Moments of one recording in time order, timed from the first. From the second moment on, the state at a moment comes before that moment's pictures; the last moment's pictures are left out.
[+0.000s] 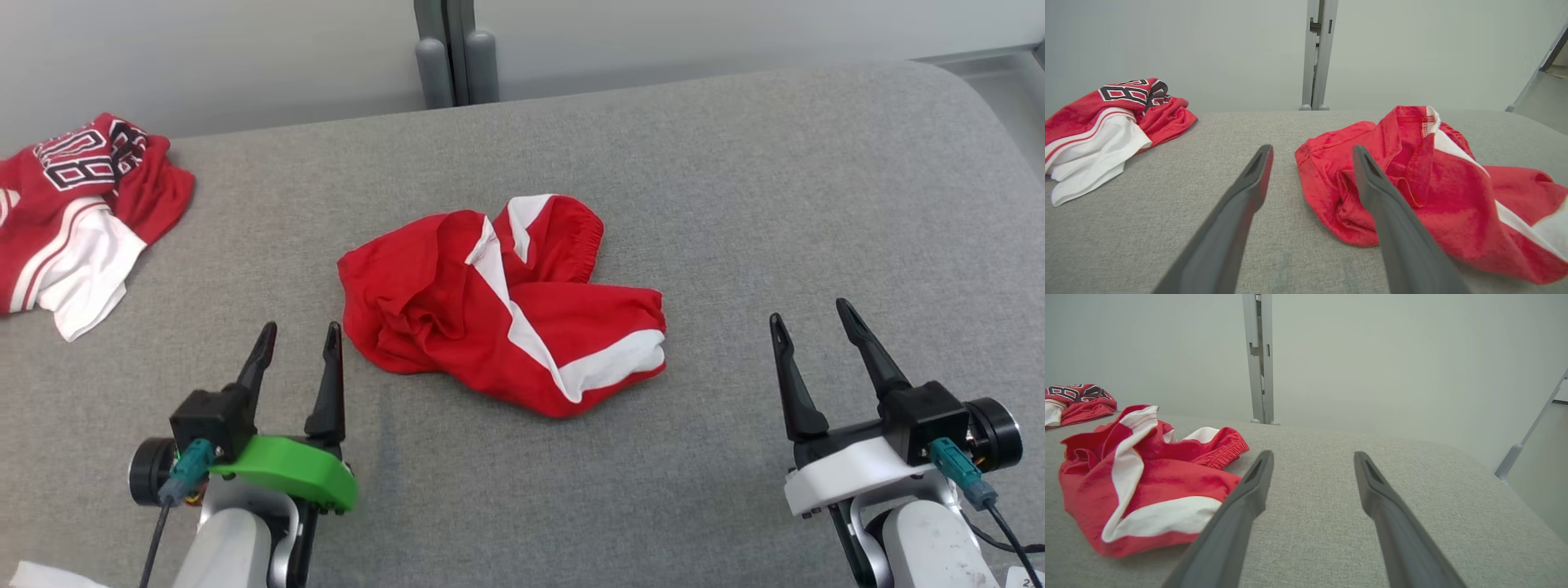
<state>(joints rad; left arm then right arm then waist) -0.25 0.12 -0.17 0.41 -0.29 -0.13 -0.26 -0.12 -0.05 0.02 0.12 0.02 0.13 -0.26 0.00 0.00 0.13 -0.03</state>
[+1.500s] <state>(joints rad) 0.01 0.05 -0.12 0.26 -0.28 -0.13 -0.26 -0.03 -0.05 0.03 0.19 0.07 0.13 -0.26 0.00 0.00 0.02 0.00</state>
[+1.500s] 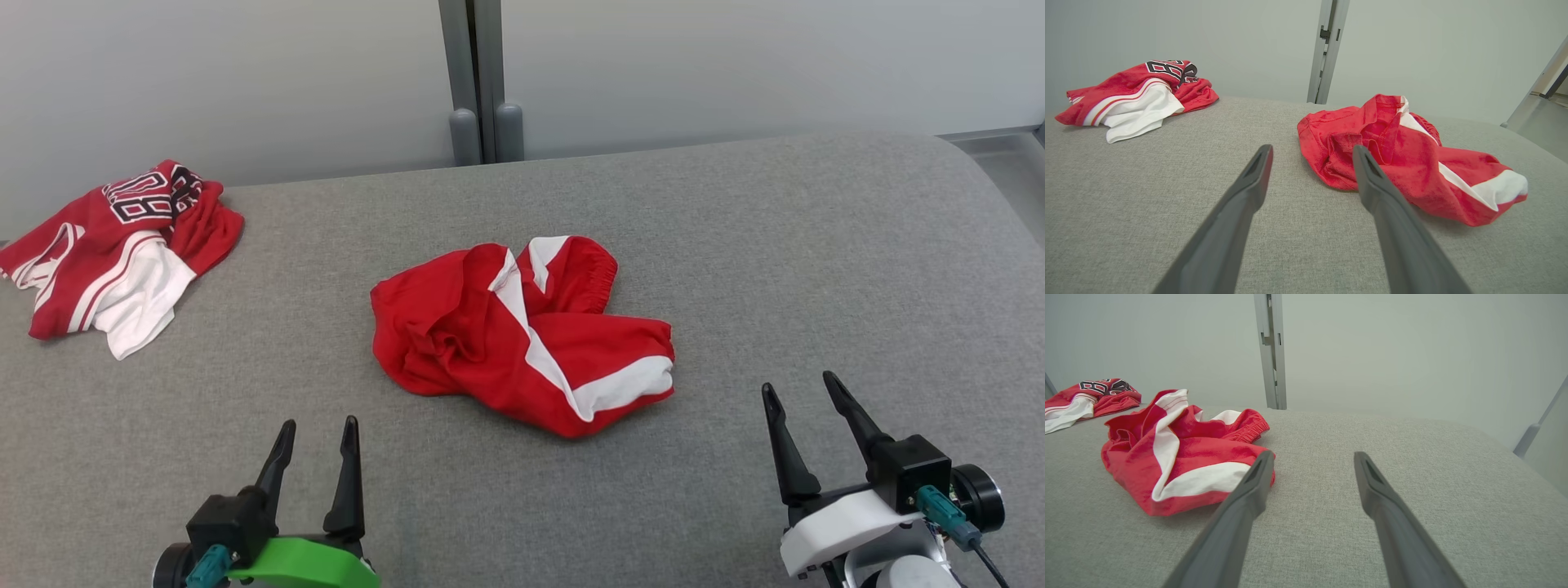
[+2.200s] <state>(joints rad) -0.58 0.11 -0.57 0.56 -0.38 -0.13 -0.01 -0.08 -0.05 0.08 0.20 0.06 0.13 -0.26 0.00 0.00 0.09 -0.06</state>
